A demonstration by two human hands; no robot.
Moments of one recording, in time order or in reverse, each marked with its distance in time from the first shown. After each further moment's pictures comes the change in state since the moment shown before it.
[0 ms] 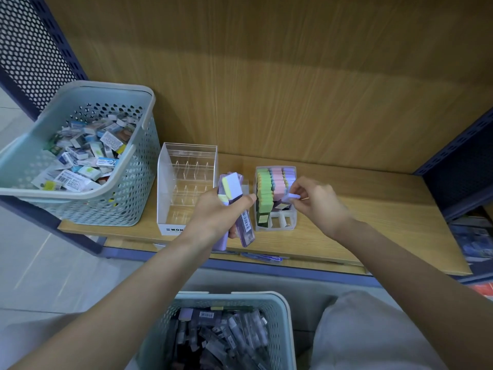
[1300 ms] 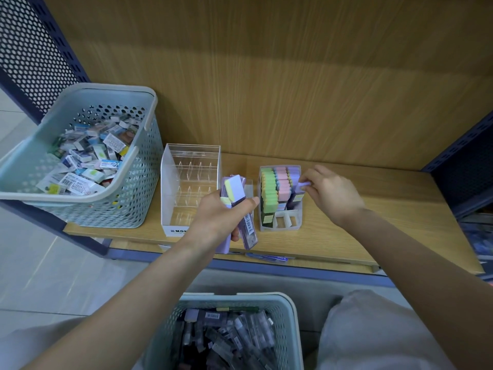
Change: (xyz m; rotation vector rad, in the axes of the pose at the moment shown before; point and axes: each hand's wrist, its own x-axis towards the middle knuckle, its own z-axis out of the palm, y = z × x) left_hand 0.004 -0.004 -0.003 0.037 -0.020 -0.024; right_hand 0.021 0.020 -0.005 -0.361 0.116 -0.129
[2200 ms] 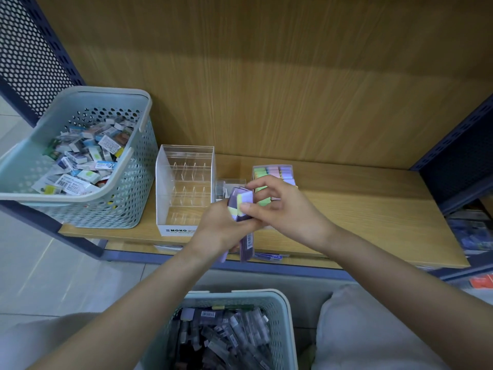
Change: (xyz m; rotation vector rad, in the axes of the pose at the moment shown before) left_hand -0.010 -0.006 0.013 0.200 -0.120 0.093; right_hand -0.036 -0.103 -0.041 1.000 -0.240 0.185
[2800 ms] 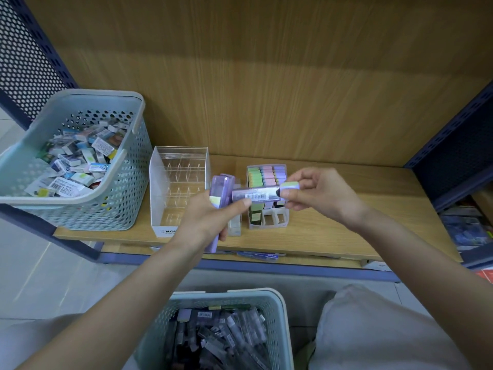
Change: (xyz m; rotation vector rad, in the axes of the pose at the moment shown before) left_hand 0.001 0.003 -0.008 -0.198 0.106 0.005; right_hand 0.003 0.020 -0.062 0.040 0.128 0.117
